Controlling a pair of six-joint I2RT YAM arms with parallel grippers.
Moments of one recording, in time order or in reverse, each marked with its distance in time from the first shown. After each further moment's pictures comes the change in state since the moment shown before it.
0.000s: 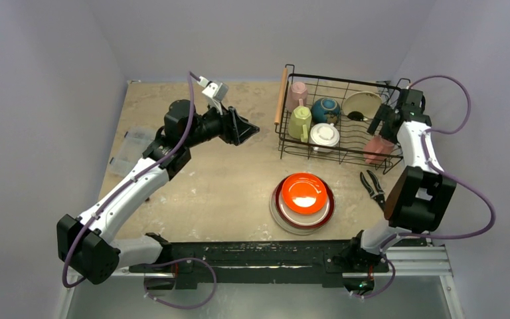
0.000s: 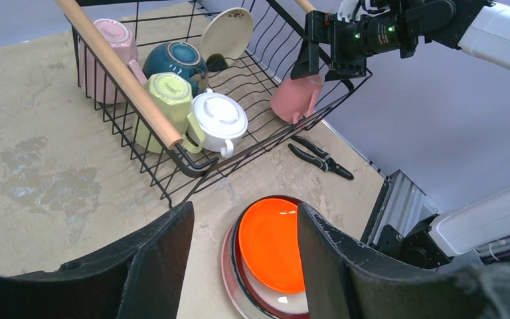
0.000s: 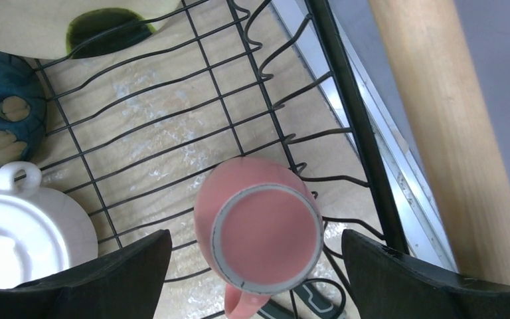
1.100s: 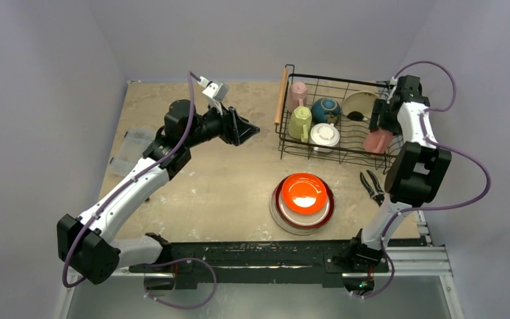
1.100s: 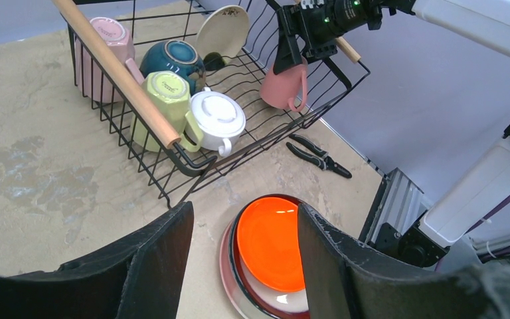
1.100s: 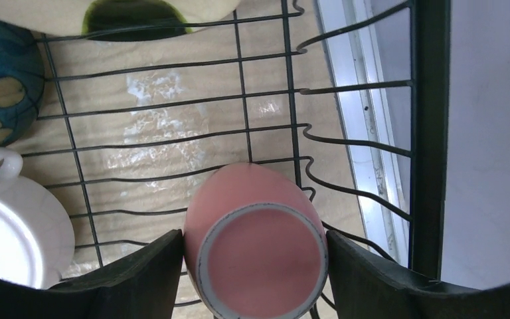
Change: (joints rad) left arm 0.000 0.003 0.001 -0.001 0.008 -0.002; right arm 0.001 0.268 0.282 -0.119 -0.083 -0.224
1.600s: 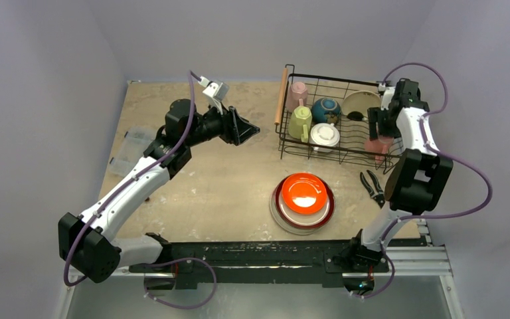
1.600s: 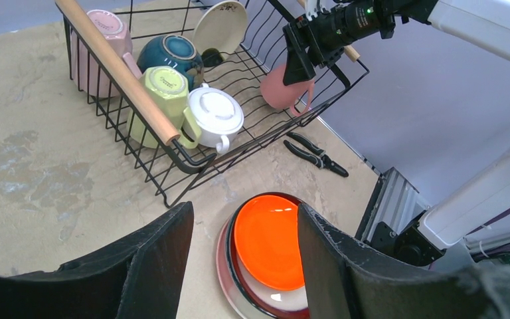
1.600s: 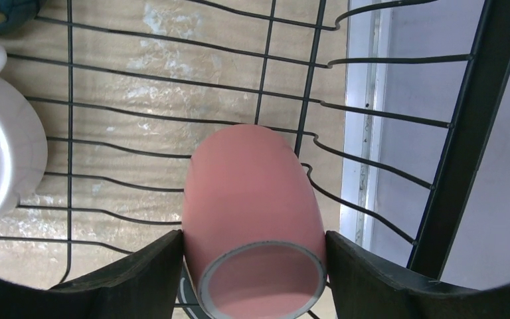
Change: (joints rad) left arm 0.006 0.011 0.000 0.000 0.012 -0.016; right arm 0.008 -0.071 -0.075 -0.034 -0.034 -0.273
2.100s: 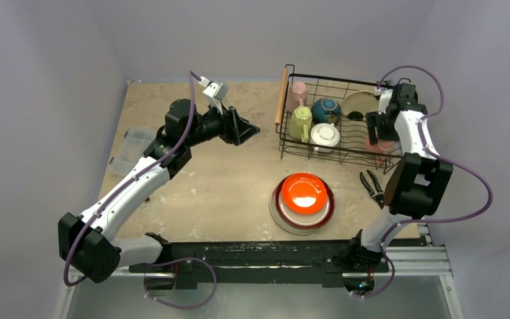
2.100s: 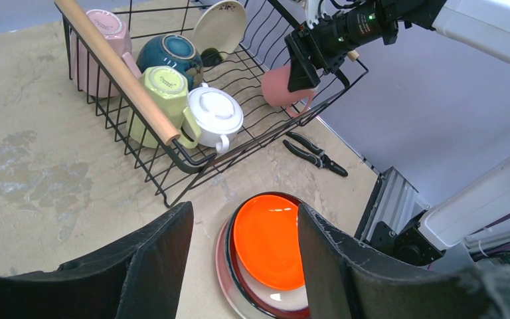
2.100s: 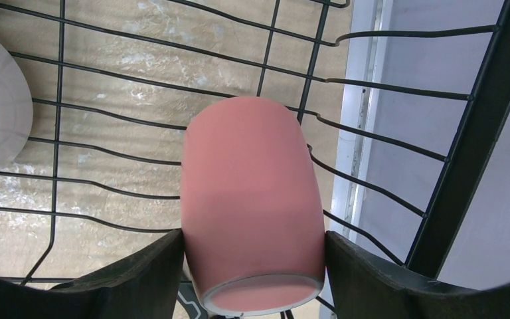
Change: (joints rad) left arm 0.000 0.000 0.000 0.000 0.003 0.000; right arm 0.014 -0.055 -0.067 -0.007 0.034 -0.072
